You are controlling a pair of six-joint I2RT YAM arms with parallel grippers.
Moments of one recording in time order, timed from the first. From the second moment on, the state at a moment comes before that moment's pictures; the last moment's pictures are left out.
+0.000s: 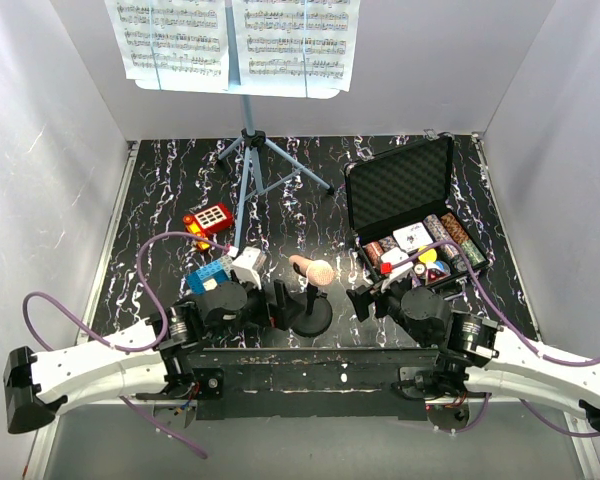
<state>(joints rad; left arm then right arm) -1.14 0.74 0.53 -0.24 -0.31 -0.71 1.21 0.54 0.45 -0.23 0.56 0.19</state>
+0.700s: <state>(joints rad) -1.37 1.09 0.68 -0.06 -0.63 -0.73 1.21 0.50 0.46 -0.25 0.59 0.26</state>
